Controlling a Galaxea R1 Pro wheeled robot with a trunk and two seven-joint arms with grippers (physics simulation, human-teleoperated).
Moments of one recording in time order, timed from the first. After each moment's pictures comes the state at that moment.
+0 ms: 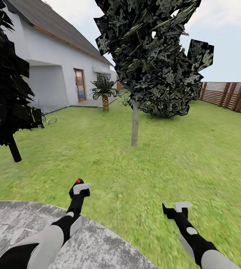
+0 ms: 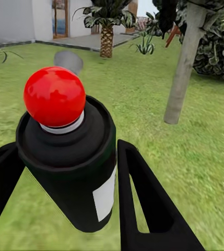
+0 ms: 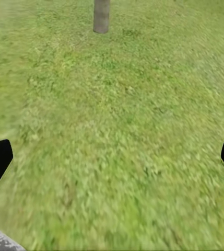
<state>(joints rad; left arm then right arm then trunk) -0.80 -0.06 0.13 -0.10 -0.05 -0.72 0.06 -0.60 -0.08 -0.08 -0.30 0.10 -0.37 0.01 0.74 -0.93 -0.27</state>
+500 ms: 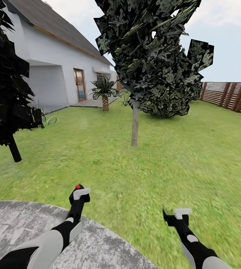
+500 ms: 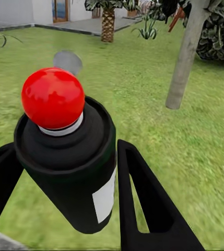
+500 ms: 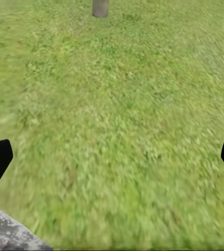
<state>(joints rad) -0.78 -0.06 0.14 -0.06 -0.05 -0.72 0.06 -0.57 -0.08 -0.08 -0.26 0.10 -0.39 -0.01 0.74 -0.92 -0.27</state>
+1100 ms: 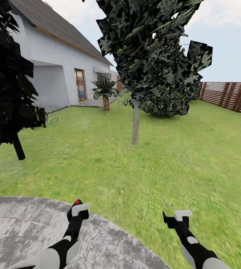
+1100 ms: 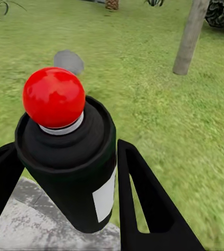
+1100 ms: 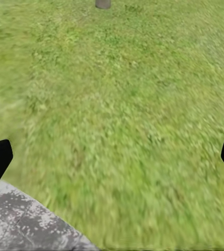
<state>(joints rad) -0.67 -0.06 0.14 -0.05 -0.05 -0.72 0.07 -0.57 -0.08 -0.08 -0.24 0.10 -0.39 -0.01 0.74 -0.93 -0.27</state>
